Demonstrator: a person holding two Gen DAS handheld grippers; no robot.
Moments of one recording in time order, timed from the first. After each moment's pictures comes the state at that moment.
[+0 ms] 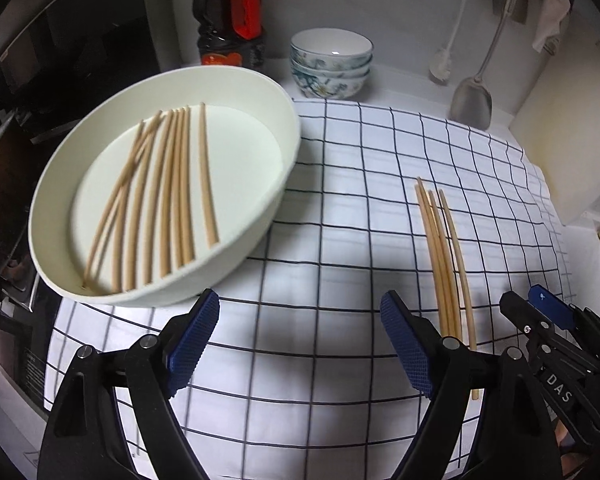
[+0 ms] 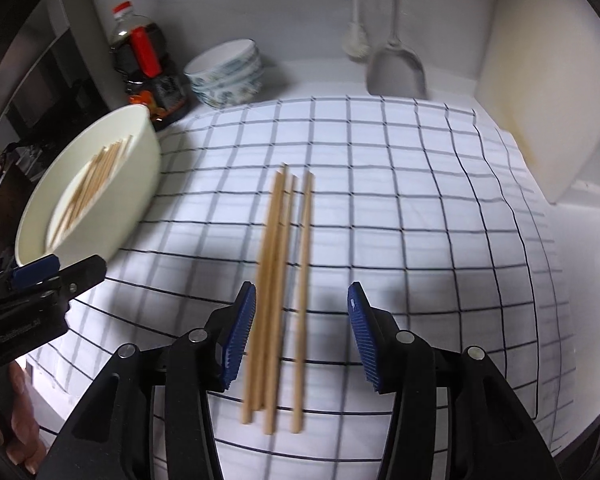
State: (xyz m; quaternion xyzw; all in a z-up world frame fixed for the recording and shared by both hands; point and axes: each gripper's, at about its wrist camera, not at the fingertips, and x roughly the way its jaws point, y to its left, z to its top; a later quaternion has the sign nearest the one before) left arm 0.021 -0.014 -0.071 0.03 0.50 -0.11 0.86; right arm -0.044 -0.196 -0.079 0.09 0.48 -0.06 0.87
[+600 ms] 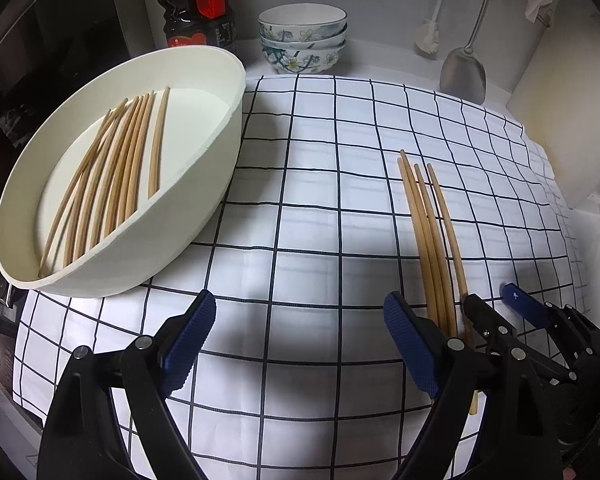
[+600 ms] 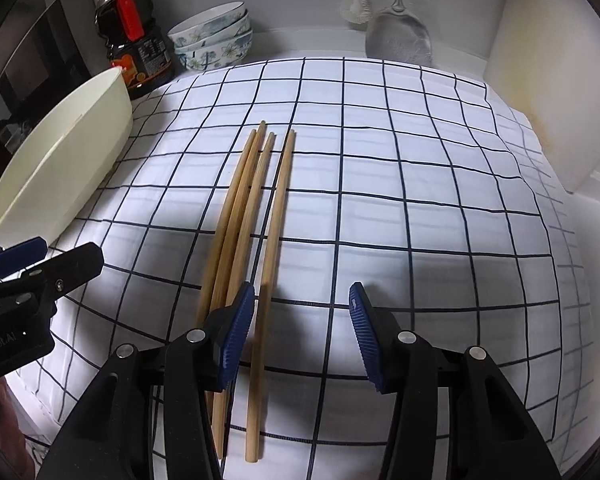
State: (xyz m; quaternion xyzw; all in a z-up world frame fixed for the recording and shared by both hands) left arm 0.021 -0.048 -0.102 0.04 0.51 -0.12 0.85; right arm -0.032 -0.203 -0.130 0.07 0.50 -0.06 0.86
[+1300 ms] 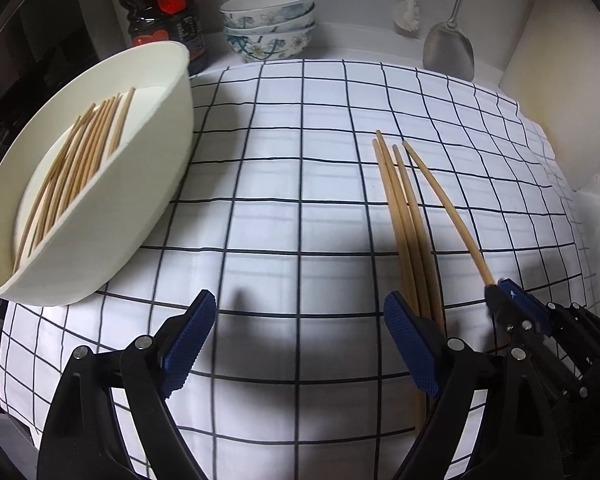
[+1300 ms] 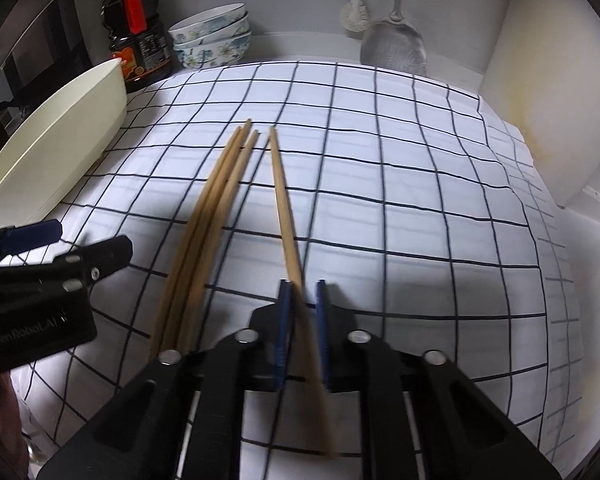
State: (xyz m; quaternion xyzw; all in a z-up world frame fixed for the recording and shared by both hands) left arm 0.024 -0.085 -0.123 0.07 0.51 -0.13 0.84; right arm -0.040 -0.218 -0.137 0.04 0.48 -0.06 0.87
